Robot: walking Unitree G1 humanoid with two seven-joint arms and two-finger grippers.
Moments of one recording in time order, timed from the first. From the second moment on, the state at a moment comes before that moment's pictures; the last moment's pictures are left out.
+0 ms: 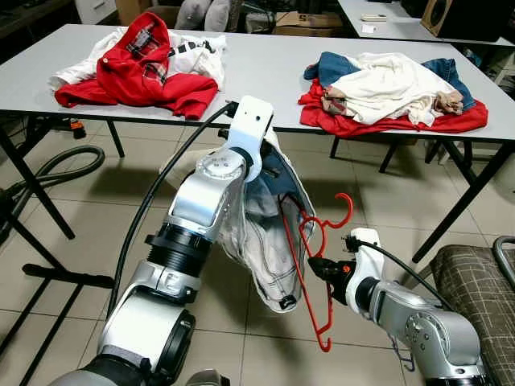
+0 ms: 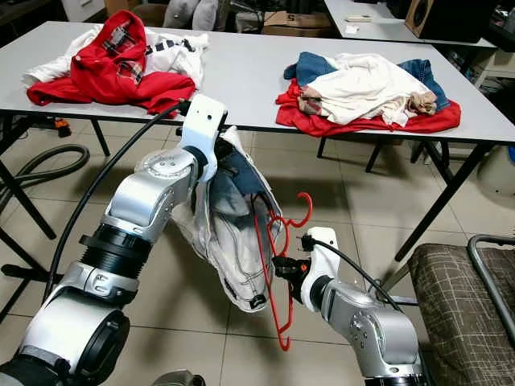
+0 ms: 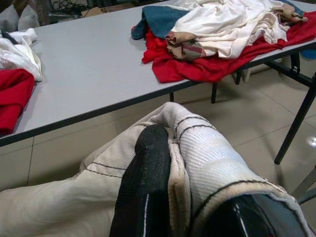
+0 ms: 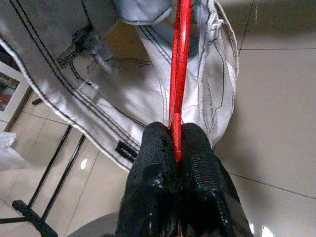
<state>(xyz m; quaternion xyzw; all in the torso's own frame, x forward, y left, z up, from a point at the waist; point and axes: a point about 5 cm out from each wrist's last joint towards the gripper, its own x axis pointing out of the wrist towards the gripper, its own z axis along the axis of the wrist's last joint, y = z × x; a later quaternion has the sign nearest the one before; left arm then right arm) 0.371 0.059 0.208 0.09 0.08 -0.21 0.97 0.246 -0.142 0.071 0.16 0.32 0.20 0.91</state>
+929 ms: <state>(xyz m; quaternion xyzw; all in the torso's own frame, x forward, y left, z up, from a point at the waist) 0.320 0.109 0.142 0.11 0.14 -0.25 0.95 0.294 -0.111 0.115 0.15 0.16 0.23 0.95</state>
